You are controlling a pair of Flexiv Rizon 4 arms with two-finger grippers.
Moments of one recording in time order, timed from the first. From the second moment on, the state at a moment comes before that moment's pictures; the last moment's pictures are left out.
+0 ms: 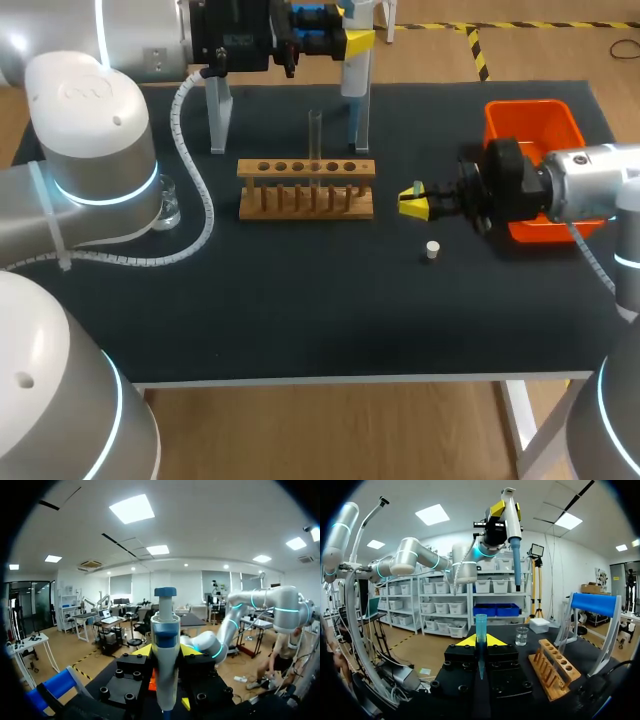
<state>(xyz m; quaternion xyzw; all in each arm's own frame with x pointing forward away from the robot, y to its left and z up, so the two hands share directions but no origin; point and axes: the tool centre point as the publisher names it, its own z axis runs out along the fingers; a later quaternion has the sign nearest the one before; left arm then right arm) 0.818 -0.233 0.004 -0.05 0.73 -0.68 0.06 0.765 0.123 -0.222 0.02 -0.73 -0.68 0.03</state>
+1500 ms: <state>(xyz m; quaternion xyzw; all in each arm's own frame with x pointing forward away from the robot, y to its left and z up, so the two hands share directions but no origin) 0.818 -0.233 0.004 -0.05 0.73 -0.68 0.06 0.817 0.190 -0.231 0.03 -0.72 -0.69 0.03</state>
